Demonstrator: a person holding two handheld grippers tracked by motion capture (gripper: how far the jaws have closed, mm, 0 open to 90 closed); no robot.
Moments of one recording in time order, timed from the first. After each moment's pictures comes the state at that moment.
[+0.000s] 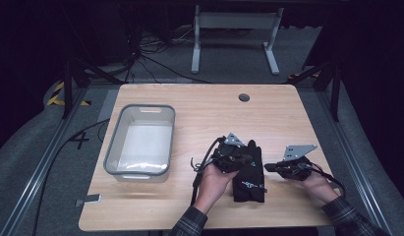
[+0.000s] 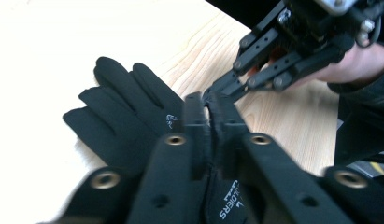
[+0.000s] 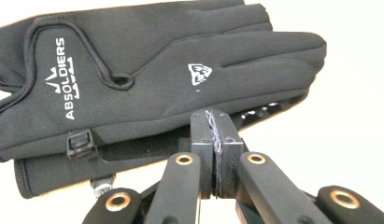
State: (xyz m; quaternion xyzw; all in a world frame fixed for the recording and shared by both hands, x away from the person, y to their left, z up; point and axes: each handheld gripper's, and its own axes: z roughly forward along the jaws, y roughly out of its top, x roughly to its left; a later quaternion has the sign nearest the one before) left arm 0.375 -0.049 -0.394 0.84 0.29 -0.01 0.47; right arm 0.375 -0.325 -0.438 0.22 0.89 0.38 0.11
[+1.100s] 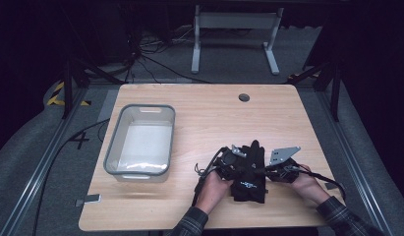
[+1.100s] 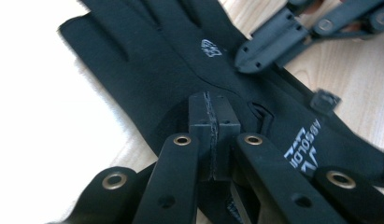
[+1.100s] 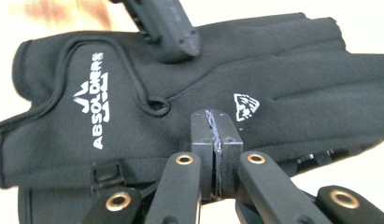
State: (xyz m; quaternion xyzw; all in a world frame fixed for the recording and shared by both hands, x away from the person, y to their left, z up) left arm 0.385 -0.066 -0.448 0.88 0.30 0.00 0.37; right arm 0.375 -0.289 -0.450 0.18 0.91 0.35 0.08
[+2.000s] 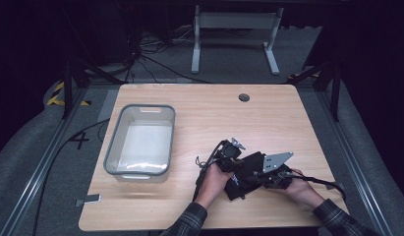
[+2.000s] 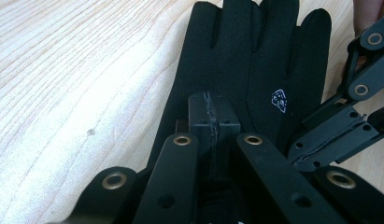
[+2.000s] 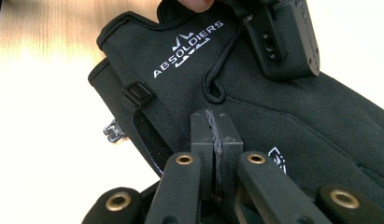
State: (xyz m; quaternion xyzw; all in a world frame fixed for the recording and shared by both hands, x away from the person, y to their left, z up) left arm 0.405 -0.069 -0.446 0.88 0.30 0.00 0.37; right arm 0.362 -0.267 -0.453 0.14 0.92 0.37 0.05
